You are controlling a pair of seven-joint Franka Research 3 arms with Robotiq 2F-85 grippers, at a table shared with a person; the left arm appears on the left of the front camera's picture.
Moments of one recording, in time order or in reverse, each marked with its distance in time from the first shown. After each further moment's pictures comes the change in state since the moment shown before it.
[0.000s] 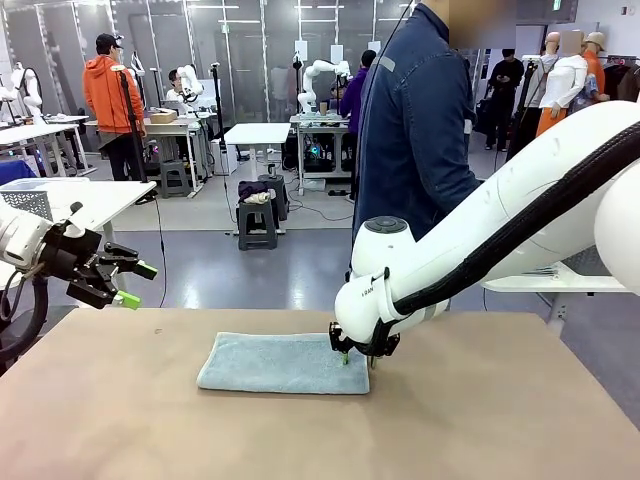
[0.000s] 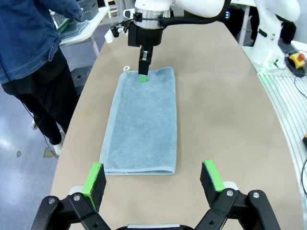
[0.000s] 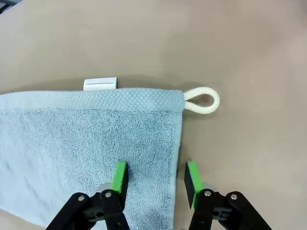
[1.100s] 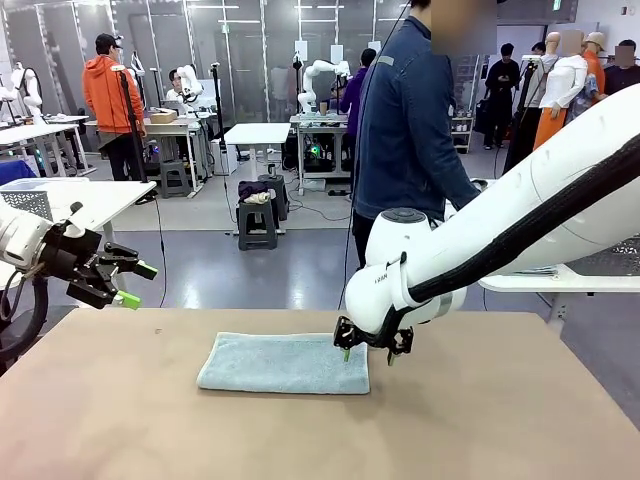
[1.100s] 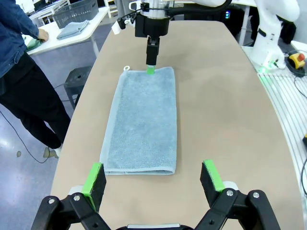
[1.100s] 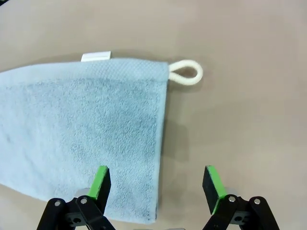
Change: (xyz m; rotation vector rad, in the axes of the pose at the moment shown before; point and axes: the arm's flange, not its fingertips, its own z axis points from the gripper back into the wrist) left arm 0.000 0.000 0.000 0.000 0.000 0.000; right arm -0.011 -0.020 0.024 0.020 0.031 0.026
